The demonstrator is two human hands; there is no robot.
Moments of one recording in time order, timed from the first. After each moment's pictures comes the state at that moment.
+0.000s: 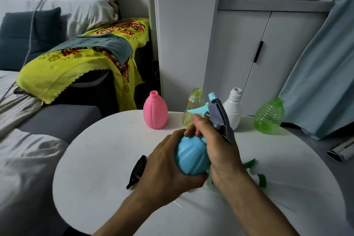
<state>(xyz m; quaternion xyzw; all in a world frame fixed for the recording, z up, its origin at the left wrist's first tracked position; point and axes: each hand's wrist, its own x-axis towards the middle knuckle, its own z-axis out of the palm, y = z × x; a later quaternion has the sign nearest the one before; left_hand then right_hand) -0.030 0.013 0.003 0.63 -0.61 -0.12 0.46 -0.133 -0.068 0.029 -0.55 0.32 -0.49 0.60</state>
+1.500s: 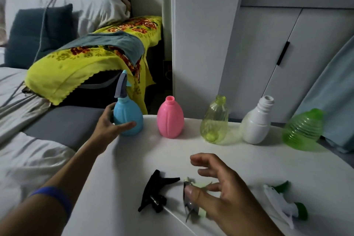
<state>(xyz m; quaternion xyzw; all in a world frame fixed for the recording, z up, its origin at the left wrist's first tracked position) 0.249 -0.059 -0.072 0.69 -0.37 -0.24 0.58 -0.127 -0.049 0.008 -0.75 0.36 -0.23 0.51</state>
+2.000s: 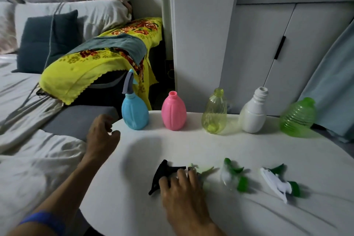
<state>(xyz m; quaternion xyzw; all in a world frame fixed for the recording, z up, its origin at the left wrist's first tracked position) 0.204 0.006 -0.051 0.81 -0.40 0.07 0.41 -0.065 0.009 -0.061 -0.95 0.30 -0.10 -0.08</state>
